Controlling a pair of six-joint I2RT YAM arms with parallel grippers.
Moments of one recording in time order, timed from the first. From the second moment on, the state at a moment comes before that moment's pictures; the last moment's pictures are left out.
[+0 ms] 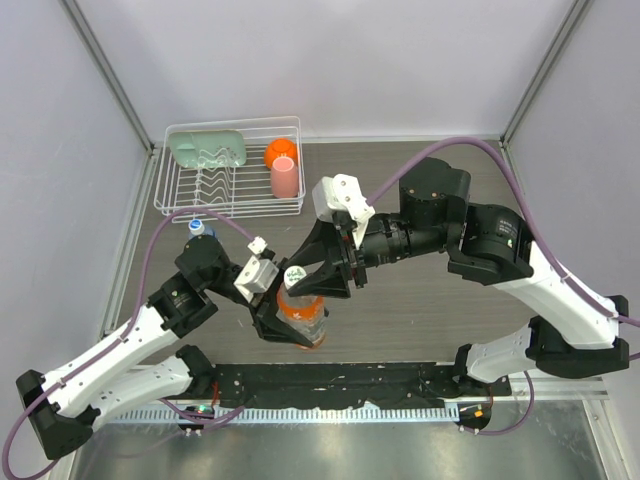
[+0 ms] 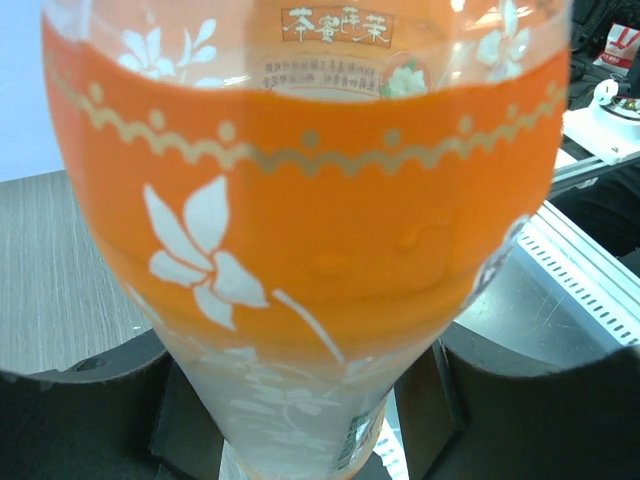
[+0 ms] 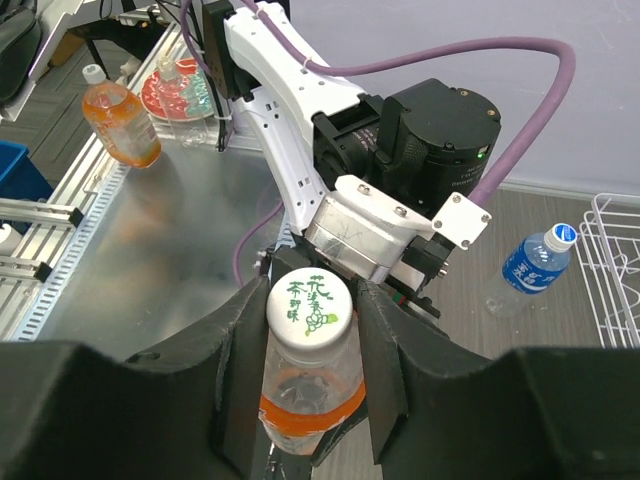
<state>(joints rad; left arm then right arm) -0.84 0.81 0.80 0.11 1.18 -0.14 1.20 1.36 1.97 -0.75 -0.52 -0.11</state>
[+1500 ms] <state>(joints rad) -0.82 0.80 0.73 0.03 0.67 -0.02 1.12 1.29 1.82 -0.76 -0.19 0.06</state>
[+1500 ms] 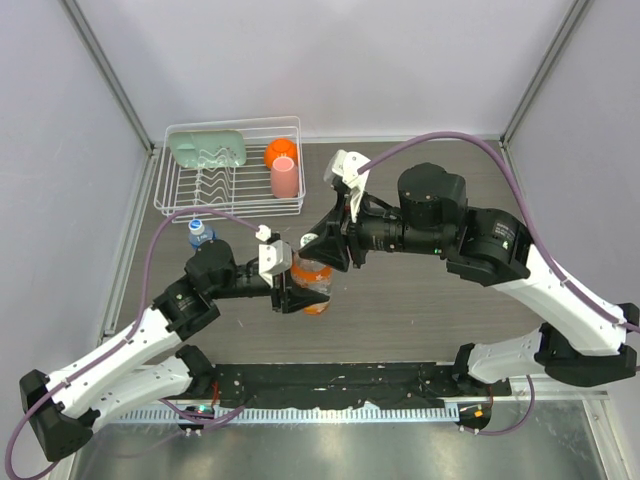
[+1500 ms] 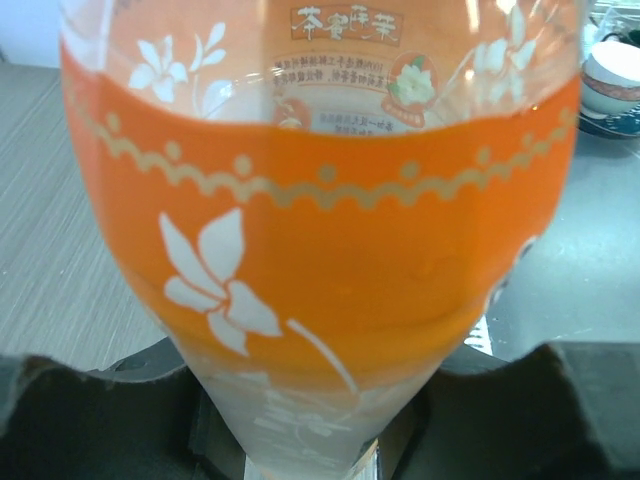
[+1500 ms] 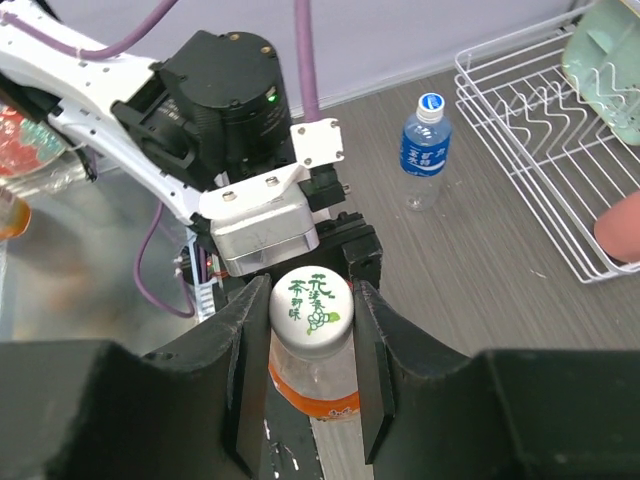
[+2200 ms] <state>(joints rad) -0.82 0.80 0.70 0.02 0.41 0.01 1.28 1.31 1.74 -0.69 0.39 0.22</state>
